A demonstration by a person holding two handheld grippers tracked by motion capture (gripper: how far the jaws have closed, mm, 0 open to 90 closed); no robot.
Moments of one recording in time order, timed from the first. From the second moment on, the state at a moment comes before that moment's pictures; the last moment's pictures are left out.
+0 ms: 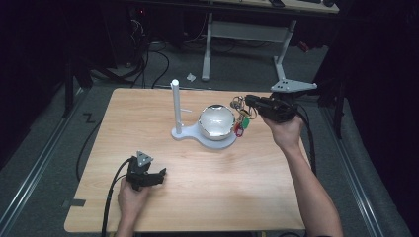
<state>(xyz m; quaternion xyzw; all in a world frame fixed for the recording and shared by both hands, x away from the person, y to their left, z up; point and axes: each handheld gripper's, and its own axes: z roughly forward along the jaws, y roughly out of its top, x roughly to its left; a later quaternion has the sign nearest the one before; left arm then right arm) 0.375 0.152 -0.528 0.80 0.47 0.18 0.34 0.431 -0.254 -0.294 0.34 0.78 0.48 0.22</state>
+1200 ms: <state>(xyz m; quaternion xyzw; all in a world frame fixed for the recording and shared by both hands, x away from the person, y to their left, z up) 0.375 0.152 -0.528 0.80 0.47 0.18 0.34 0.494 -0.200 -0.345 0.35 0.80 0.46 0.17</state>
